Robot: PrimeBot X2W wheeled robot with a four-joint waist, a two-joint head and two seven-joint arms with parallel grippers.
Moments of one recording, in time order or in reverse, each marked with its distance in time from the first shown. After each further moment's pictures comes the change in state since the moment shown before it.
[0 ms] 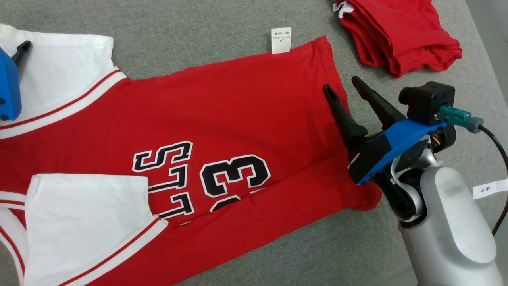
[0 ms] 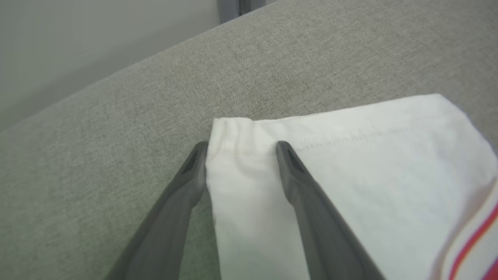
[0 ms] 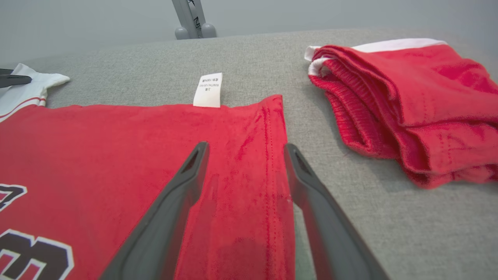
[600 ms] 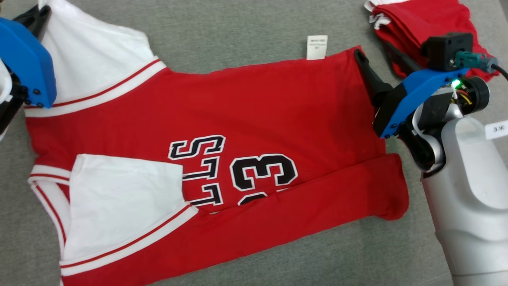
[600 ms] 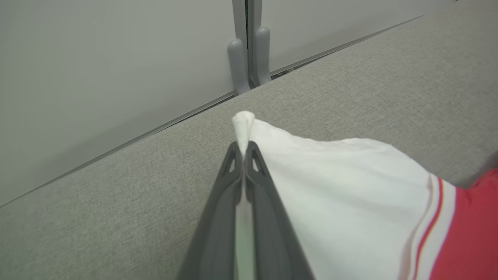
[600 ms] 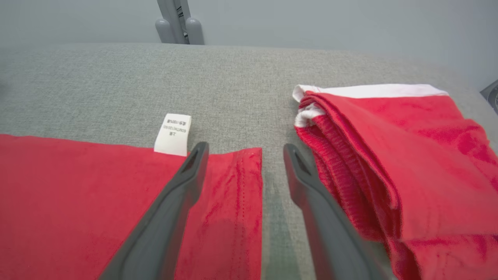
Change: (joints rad) left arm -0.035 -0.061 -0.060 -0.012 0.017 -0.002 -0.193; right arm -0.216 -0.056 -0.059 0.238 -0.082 0.000 0.041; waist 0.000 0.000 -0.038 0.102
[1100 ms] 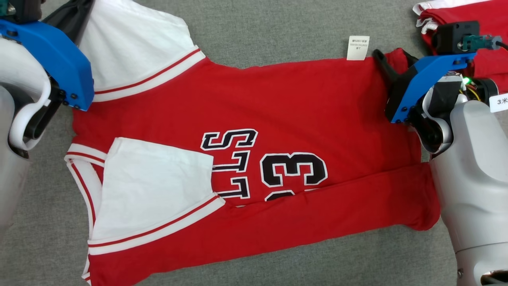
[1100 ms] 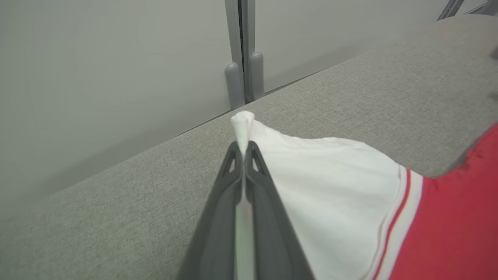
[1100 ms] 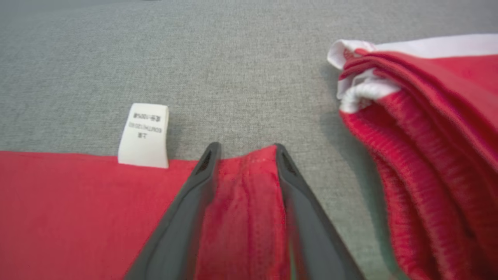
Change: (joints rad) left arm -0.005 -0.051 -0.066 -0.054 -0.010 -0.003 -0.152; right arm -0.137 0.000 -0.087 0.286 -0.018 0.000 0.045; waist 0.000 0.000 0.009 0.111
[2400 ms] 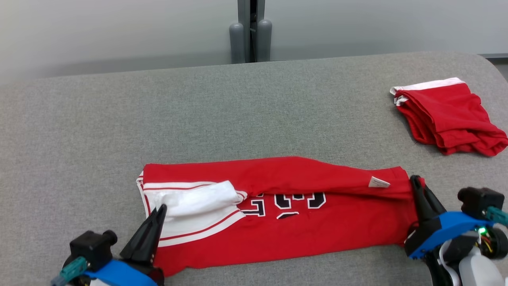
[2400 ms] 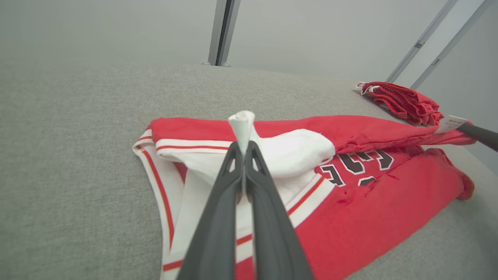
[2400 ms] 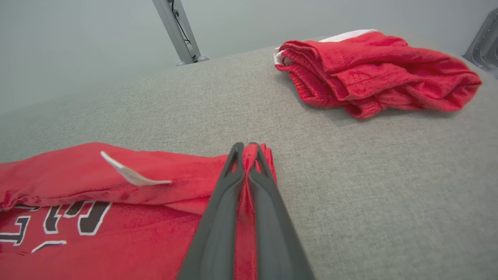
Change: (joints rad) left arm 0.820 -0.096 -0.036 -0.159 -0.175 0.076 -0.560; right arm 0.668 0.031 -0.118 -0.341 0.027 0.000 -0.288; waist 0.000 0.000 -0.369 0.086
